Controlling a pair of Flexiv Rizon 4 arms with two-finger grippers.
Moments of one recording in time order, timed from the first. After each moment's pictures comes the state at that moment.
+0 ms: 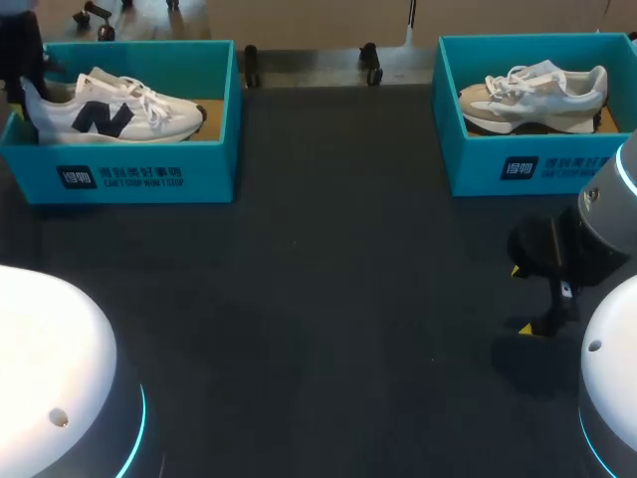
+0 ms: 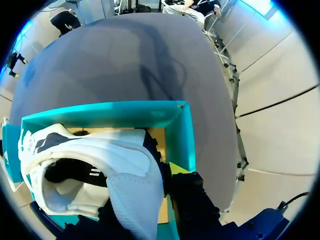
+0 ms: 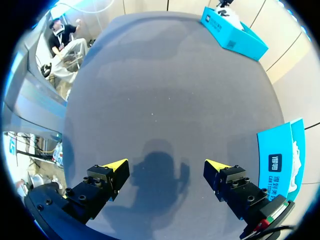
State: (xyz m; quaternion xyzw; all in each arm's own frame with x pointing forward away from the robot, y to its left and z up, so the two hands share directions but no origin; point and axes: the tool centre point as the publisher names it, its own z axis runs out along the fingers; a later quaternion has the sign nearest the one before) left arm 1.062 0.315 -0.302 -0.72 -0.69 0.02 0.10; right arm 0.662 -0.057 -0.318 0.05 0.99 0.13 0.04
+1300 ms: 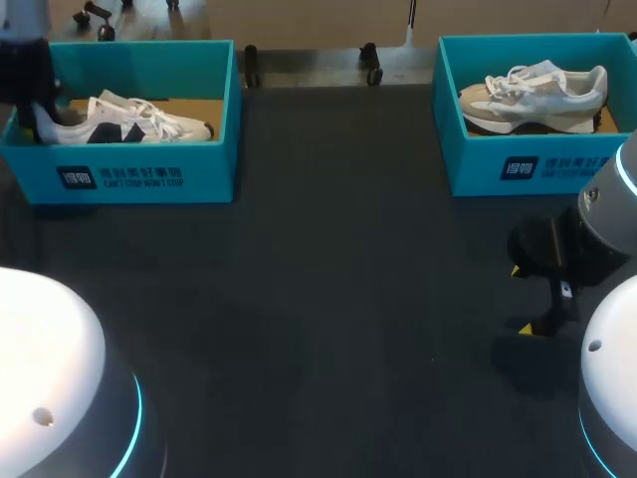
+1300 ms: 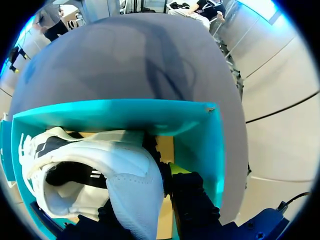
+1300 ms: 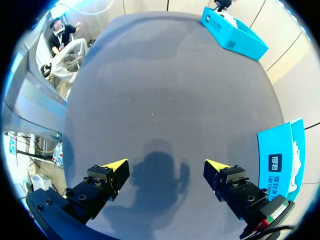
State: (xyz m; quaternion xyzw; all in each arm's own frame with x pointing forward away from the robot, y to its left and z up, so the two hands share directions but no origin) left arm 1.046 0.307 -0.347 -0.70 -0.70 0.04 0.11; right arm 0.662 -0.057 -0.318 0.05 0.99 0.13 0.04
